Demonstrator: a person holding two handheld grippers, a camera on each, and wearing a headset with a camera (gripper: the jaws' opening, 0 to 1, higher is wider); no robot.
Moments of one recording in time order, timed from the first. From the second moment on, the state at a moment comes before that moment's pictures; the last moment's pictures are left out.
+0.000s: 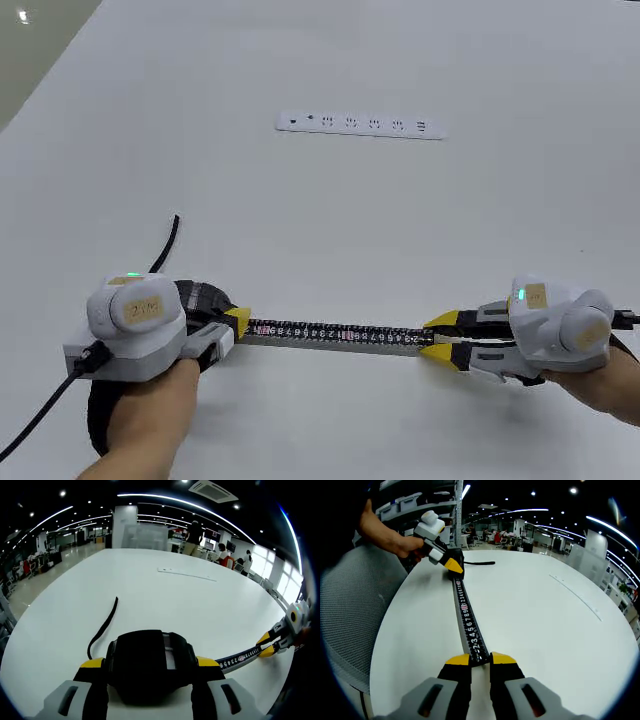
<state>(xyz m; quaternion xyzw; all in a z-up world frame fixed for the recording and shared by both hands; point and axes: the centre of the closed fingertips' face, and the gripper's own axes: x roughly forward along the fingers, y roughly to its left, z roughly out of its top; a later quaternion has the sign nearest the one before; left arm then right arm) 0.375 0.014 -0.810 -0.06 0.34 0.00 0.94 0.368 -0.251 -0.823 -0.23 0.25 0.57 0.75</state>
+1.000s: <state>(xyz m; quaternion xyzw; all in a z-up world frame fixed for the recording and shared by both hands) 0.375 0.015 -0.811 -0.06 0.35 0.00 0.94 0.366 -0.225 -0.822 -0.21 0.25 0.58 0.74</state>
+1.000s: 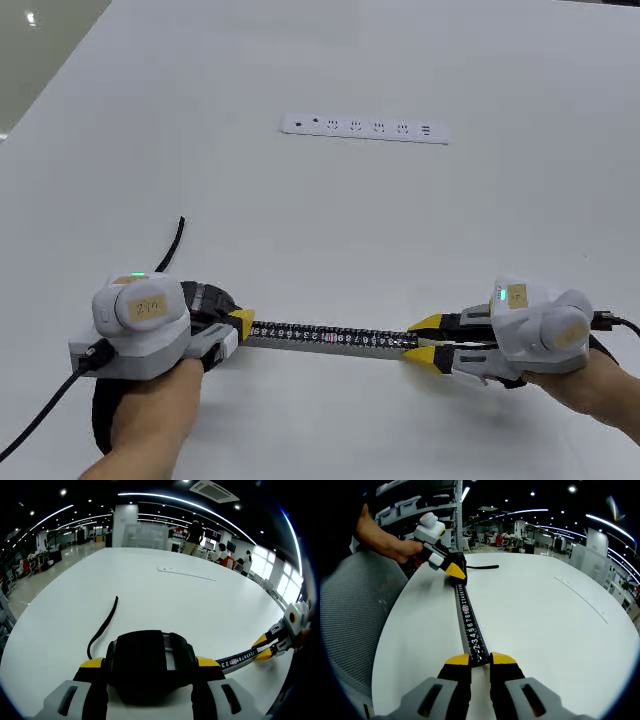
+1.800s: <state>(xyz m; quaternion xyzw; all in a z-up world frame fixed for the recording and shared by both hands) 0.376 0.016 -0.811 -0.07 0.35 0.00 0.94 0.368 -0.195 -0.825 -0.20 0.25 0.60 0.74</state>
